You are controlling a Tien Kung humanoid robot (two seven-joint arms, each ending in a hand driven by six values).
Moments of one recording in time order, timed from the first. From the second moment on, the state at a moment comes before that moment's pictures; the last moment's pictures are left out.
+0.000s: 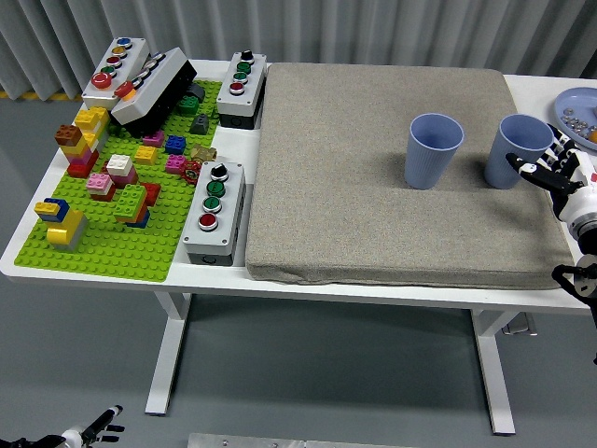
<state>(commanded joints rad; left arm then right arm) -0.17 0.11 -0.94 -0.18 0.97 -0.17 0.04 0.58 -0.16 1.30 0.72 -0.94 -0.10 0.12</state>
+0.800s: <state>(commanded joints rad) -0.17 0.11 -0.94 -0.18 0.97 -0.17 0.05 0.60 -0.14 1.29 0.69 -0.92 -0.10 0.13</state>
